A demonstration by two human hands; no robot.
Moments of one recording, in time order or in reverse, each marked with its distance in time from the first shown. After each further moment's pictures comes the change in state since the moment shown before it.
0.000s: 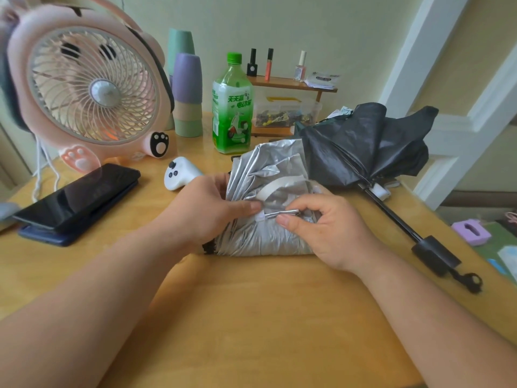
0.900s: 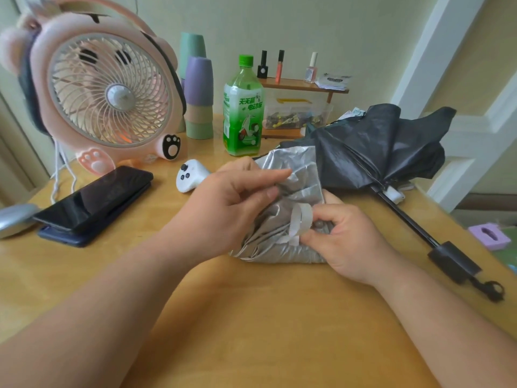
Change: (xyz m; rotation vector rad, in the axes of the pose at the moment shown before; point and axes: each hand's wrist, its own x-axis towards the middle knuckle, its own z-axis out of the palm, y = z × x) left_hand -0.010 0.005 0.001 0.158 0.058 0.531; right_hand -0.004 0.004 -0.002 0.102 -0.095 -0.003
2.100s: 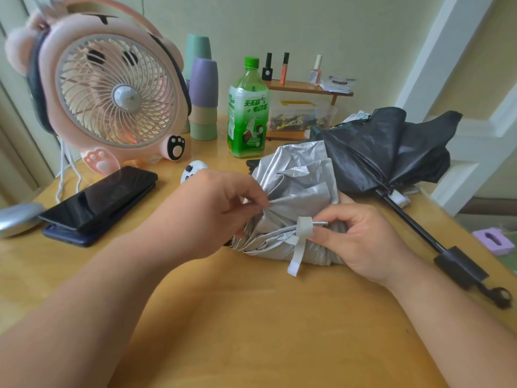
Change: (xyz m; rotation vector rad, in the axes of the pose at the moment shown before) left_hand -0.007 0.002 -0.028 0.347 -0.065 -0.029; right_hand -0.001 -0.001 -0.008 0.123 0.027 0.017
